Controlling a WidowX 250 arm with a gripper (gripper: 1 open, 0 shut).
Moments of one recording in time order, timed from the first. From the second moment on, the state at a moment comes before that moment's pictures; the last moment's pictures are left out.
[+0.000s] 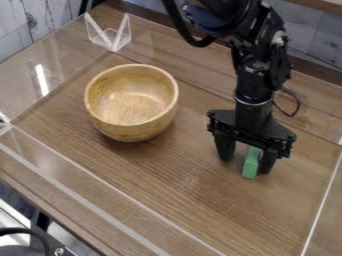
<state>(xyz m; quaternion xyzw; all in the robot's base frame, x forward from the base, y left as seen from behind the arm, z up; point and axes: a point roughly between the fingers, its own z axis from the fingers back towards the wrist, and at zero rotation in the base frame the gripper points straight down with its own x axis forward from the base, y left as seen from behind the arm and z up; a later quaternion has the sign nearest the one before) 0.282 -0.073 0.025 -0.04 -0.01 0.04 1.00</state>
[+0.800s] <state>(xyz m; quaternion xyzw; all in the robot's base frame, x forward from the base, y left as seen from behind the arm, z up) 0.282 -0.074 0.026 -0.04 0.00 0.04 1.00</state>
